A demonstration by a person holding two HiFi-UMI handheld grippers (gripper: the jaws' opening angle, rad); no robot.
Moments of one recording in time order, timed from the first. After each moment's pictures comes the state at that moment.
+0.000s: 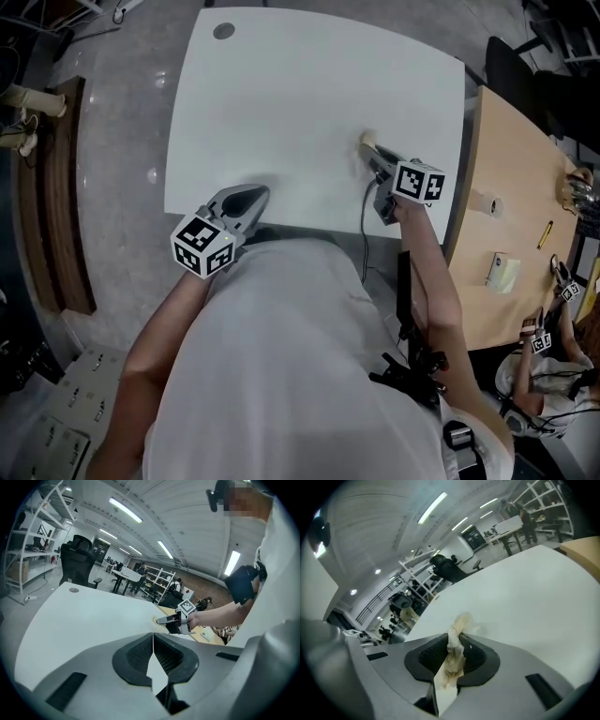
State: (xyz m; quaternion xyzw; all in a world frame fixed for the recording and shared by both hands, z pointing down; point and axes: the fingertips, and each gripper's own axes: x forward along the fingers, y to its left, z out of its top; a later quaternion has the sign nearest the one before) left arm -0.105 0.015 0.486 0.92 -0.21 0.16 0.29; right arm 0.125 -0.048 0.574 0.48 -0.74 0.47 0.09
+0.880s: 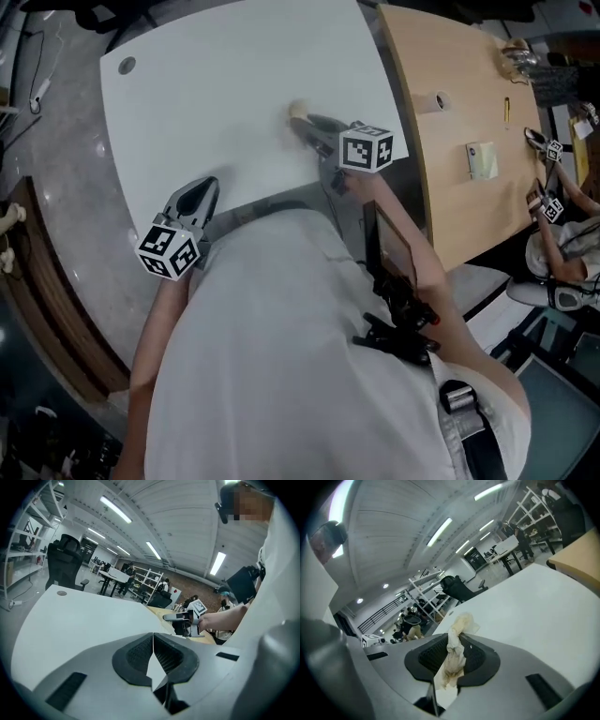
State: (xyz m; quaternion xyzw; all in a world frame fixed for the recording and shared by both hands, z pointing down) left arm -0.122 0.021 0.477 0.94 -0.15 0.14 0.27; right arm 0.081 0.004 0.503 0.51 -0.75 0.41 -0.02
